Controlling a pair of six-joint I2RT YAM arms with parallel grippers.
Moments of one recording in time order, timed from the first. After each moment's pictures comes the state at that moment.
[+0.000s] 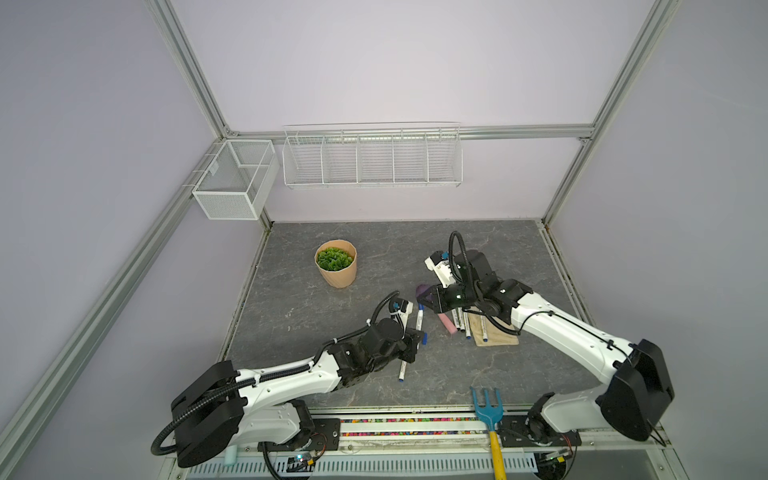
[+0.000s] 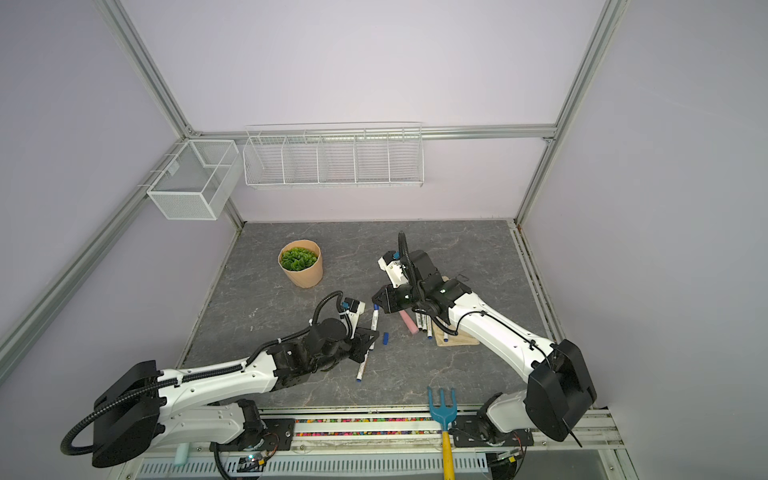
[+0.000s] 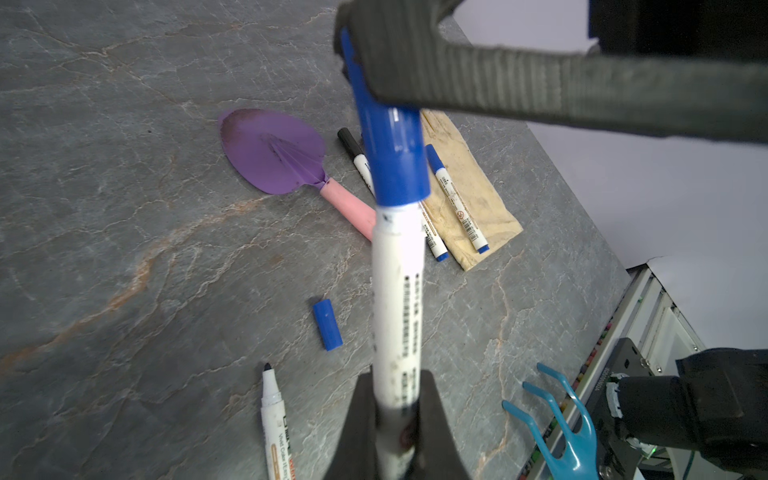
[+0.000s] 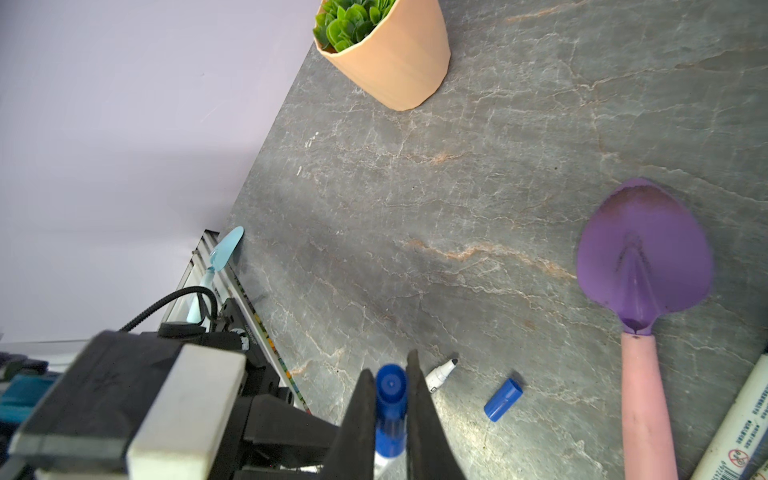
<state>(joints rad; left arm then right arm) -1.09 1.22 0.59 0.11 -0.12 -0.61 0.66 1.41 1.10 -0.43 -0.45 0.39</state>
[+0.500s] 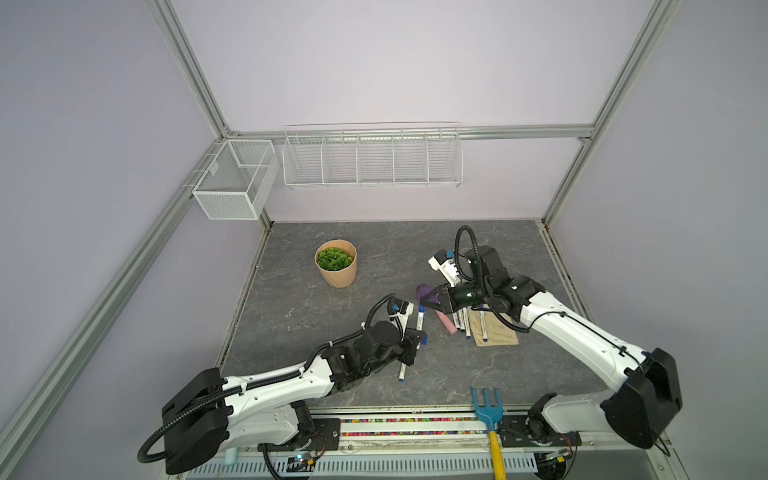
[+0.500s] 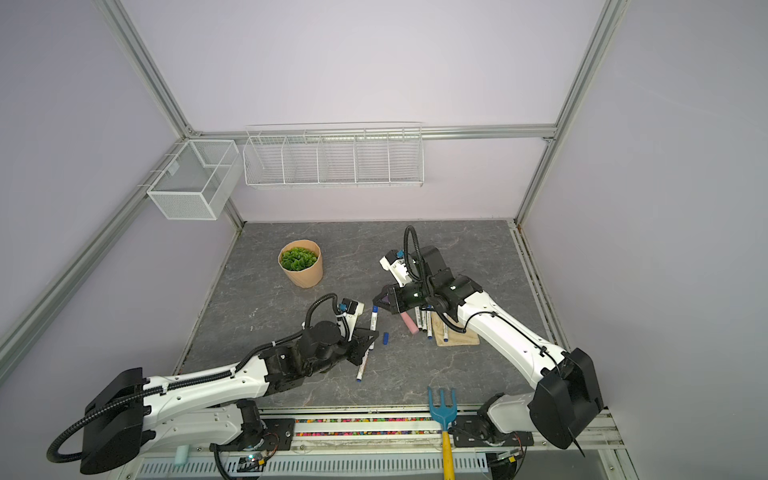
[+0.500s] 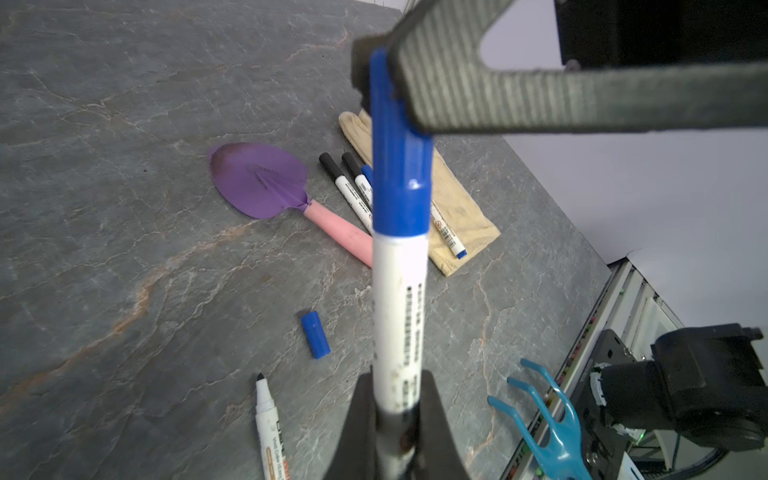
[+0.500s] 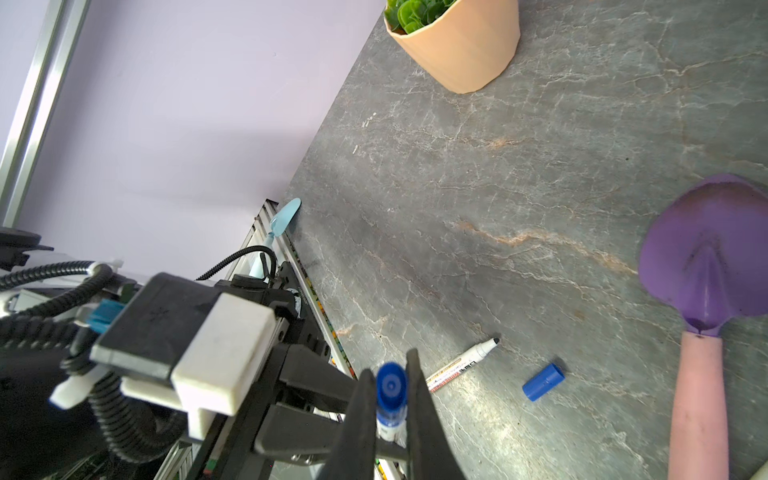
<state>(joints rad) -1.11 1.15 0.58 0.11 -0.13 -0.55 0.61 1.37 1.11 -0.51 -0.66 0.34</state>
